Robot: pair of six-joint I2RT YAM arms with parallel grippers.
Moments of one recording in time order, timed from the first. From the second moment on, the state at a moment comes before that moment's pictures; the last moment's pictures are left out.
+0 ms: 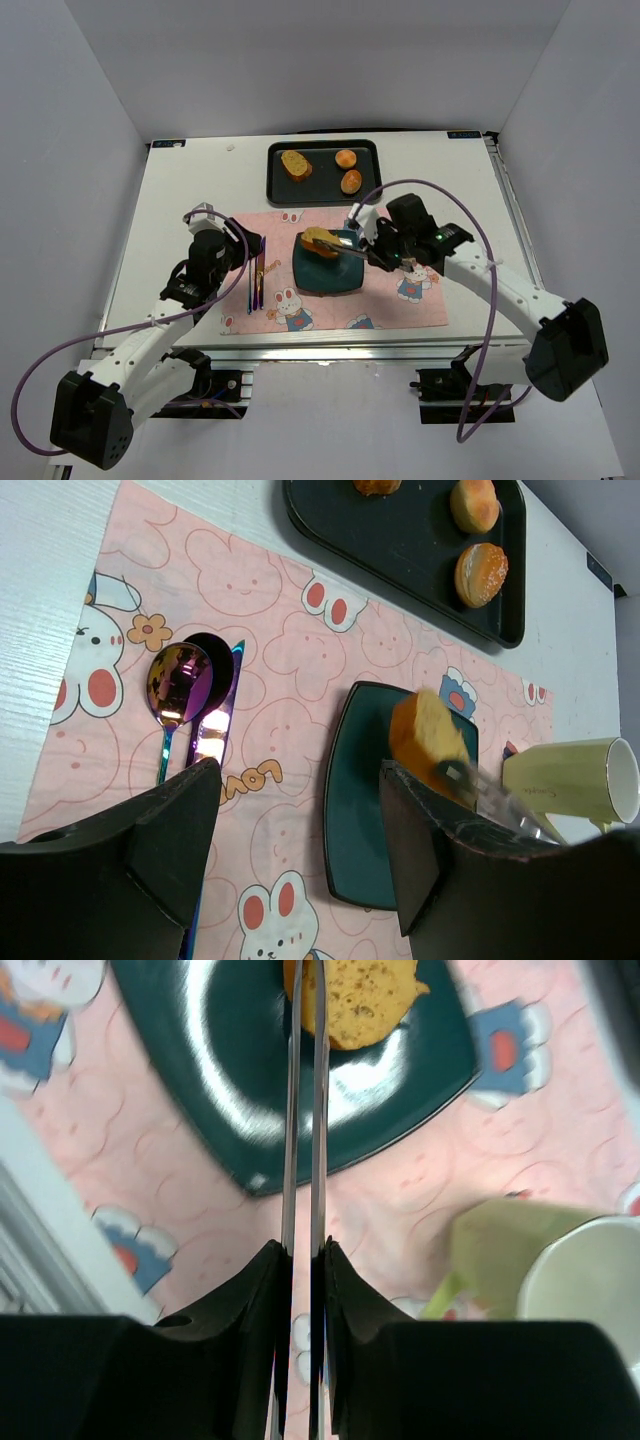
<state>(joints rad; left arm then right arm) -0.38 0.91 0.52 -0.03 -0.21 -0.75 0.63 1.30 1.01 -0.56 -0.26 -0.45</state>
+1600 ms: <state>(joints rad) -0.38 0.95 0.53 0.00 -0.21 -0.76 0.28 1.79 1.52 -0.59 -0.36 0.24</state>
